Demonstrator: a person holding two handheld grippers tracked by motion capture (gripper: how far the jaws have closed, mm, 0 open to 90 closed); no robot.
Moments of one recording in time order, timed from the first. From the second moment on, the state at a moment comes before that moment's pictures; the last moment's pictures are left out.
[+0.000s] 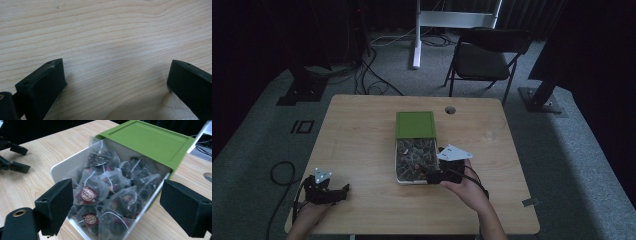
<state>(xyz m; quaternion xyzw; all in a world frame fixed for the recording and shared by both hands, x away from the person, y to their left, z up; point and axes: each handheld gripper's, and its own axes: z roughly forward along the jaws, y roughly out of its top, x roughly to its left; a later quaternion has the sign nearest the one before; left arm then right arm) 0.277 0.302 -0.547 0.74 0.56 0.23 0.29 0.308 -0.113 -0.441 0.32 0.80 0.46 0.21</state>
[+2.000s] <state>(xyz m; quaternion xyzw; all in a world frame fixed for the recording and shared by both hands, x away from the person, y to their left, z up) 0.277 0.302 -0.547 0.74 0.56 0.23 0.29 0.314 -0.067 -0.482 0.32 0.84 0.40 0.16</state>
